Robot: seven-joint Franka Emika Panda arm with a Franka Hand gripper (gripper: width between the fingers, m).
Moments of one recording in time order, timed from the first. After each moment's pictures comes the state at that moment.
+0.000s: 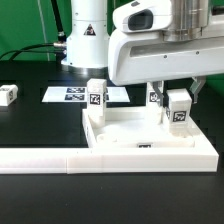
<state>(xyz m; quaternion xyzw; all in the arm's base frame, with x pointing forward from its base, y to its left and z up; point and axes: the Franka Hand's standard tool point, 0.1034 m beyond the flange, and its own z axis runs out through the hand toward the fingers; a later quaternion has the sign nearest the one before) 0.617 0.110 0.085 -1.00 -0.01 0.03 0.05</state>
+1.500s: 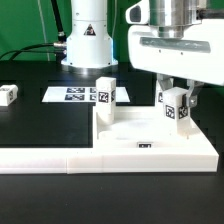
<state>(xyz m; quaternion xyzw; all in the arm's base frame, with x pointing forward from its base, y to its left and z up) 0.606 0.120 0.083 -0.84 0.54 0.00 0.05</state>
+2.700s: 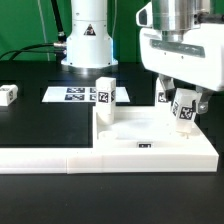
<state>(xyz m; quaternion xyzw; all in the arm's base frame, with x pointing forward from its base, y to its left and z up) 0.604 0.126 0.078 -0.83 0.55 0.01 0.06</state>
